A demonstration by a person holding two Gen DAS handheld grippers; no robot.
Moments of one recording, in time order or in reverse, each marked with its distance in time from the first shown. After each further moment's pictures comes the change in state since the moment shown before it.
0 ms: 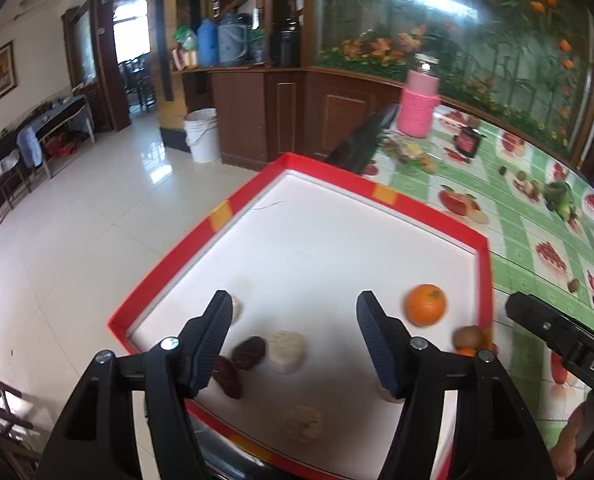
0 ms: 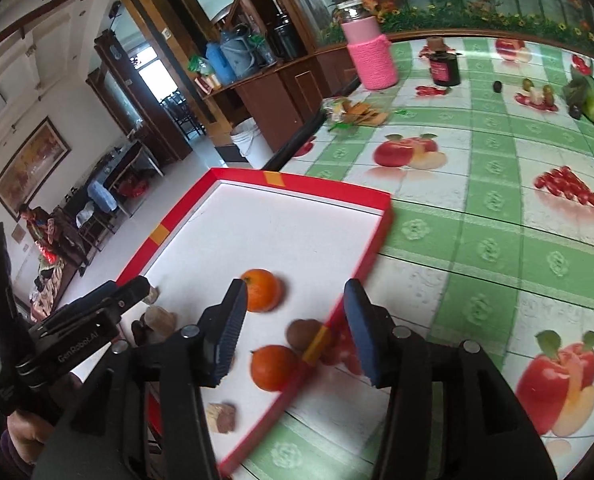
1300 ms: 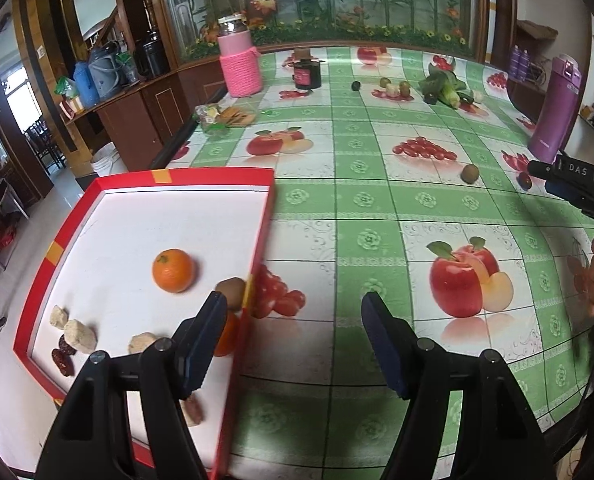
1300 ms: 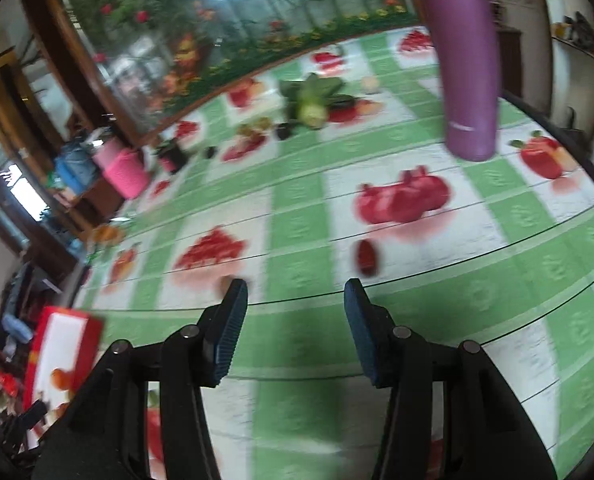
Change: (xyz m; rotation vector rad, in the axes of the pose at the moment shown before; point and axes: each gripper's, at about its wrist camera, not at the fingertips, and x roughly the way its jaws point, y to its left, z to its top) left arm -0.016 -0.166 -0.041 0.363 0.092 -0.164; right arm -0.148 -0.254 -0.005 0.379 -0.202 -0.434
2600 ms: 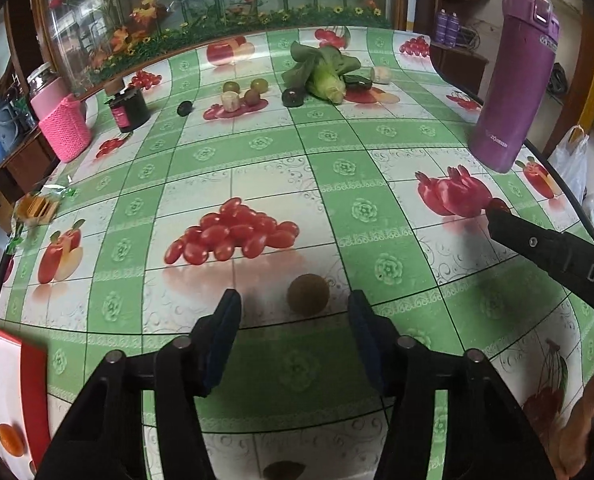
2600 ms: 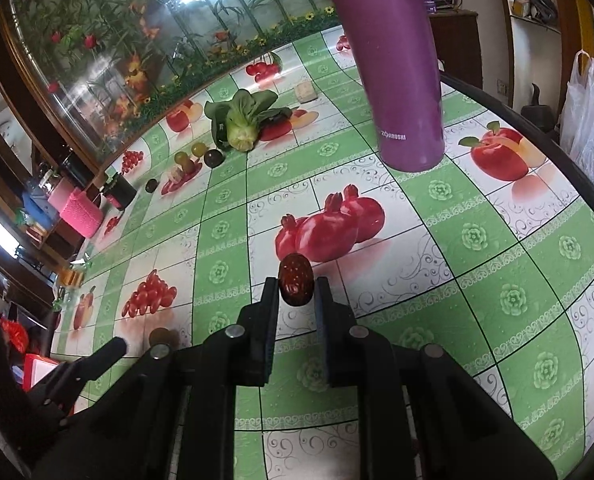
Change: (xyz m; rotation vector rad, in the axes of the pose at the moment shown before) left arm 0.102 -0.172 0.102 0.185 0.023 -0.203; right arm 0.012 -0.038 0.027 0.117 -0.010 -0.073
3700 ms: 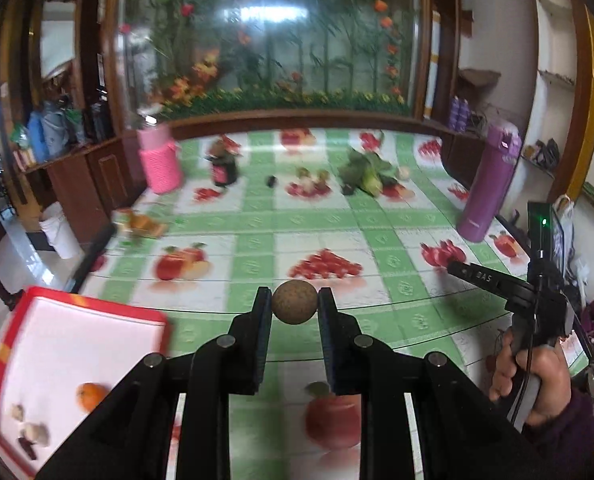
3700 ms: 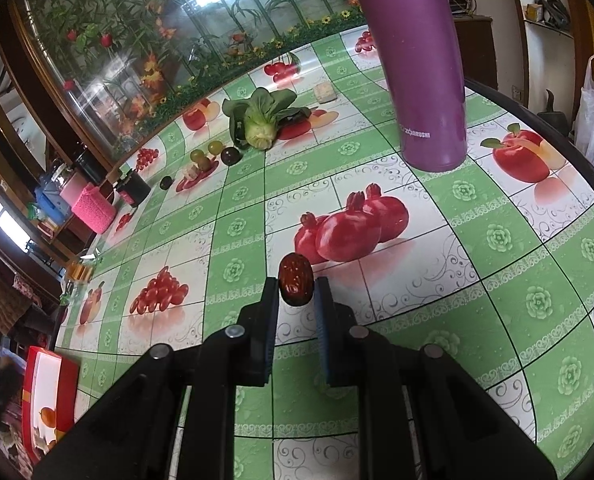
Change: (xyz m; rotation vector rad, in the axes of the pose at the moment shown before) left arm -0.164 0.092 -0.056 -0.129 -0.295 0.043; right arm 0.009 0.004 -0.006 -0.022 -0.028 0.050
